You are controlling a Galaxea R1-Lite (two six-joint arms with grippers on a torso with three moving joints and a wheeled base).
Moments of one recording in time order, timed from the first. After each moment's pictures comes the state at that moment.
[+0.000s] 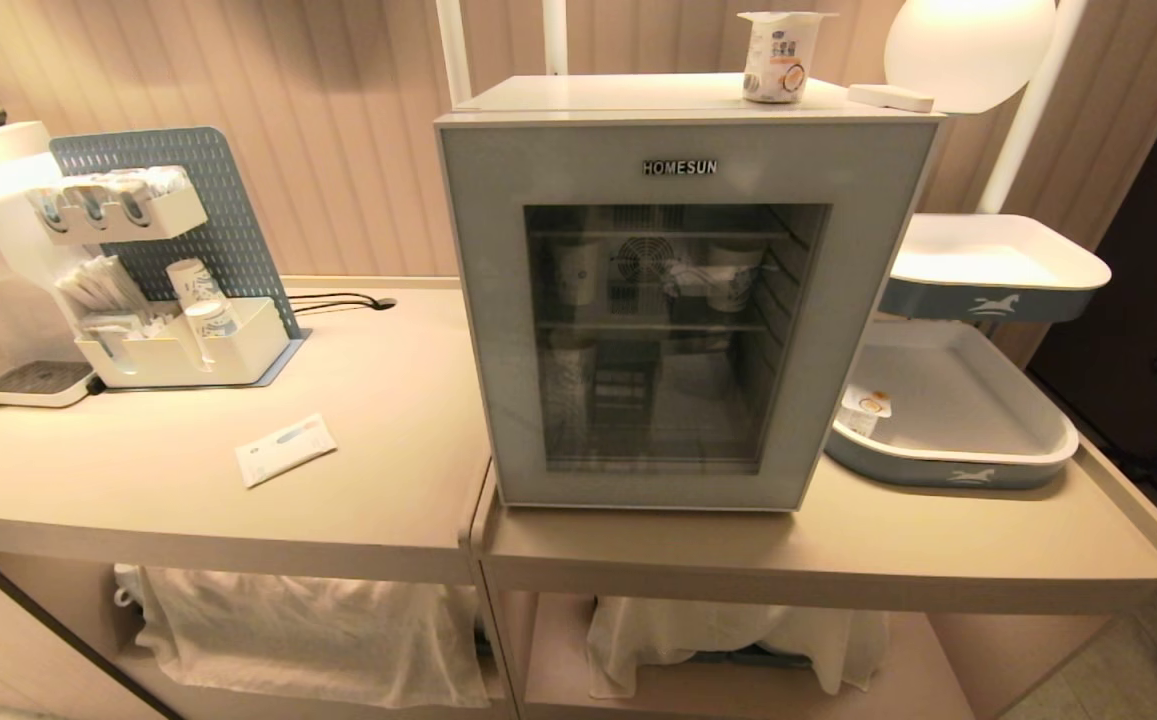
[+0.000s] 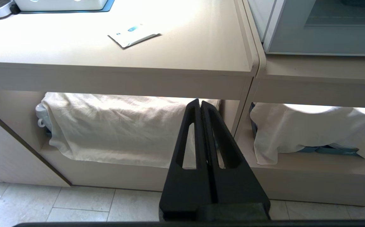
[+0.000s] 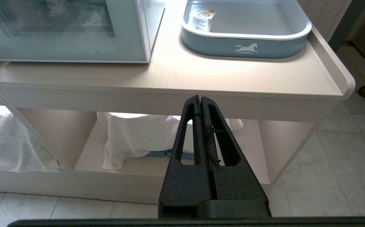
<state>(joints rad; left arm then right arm) 0.00 0.00 -0.04 0.09 0.00 0.00 0.00 0.00 -0.02 0.07 0.00 -0.03</state>
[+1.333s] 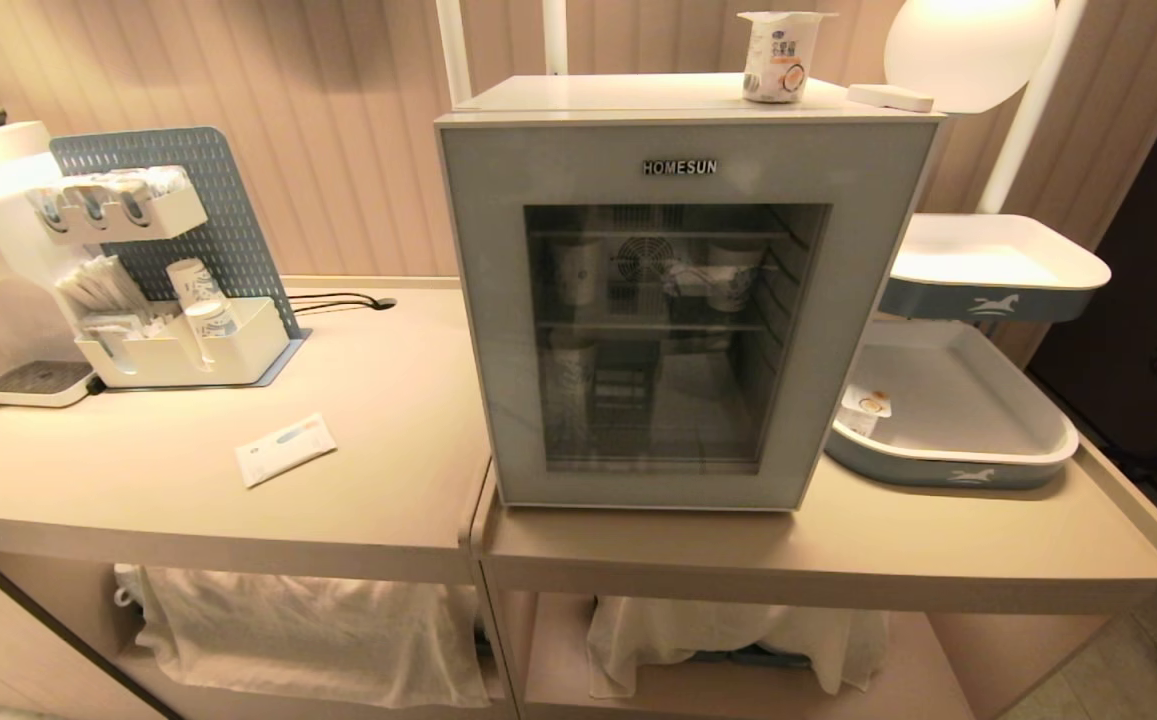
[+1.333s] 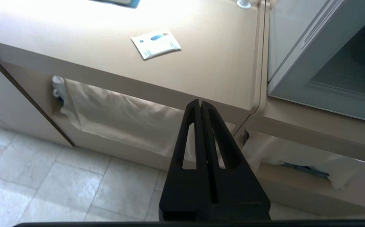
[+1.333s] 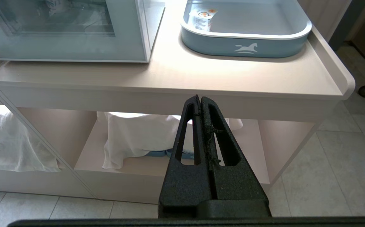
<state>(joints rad) 0.00 0.61 -0.70 0.32 0.12 -0.17 0.00 0.00 -0.02 0.07 0.00 -0.04</state>
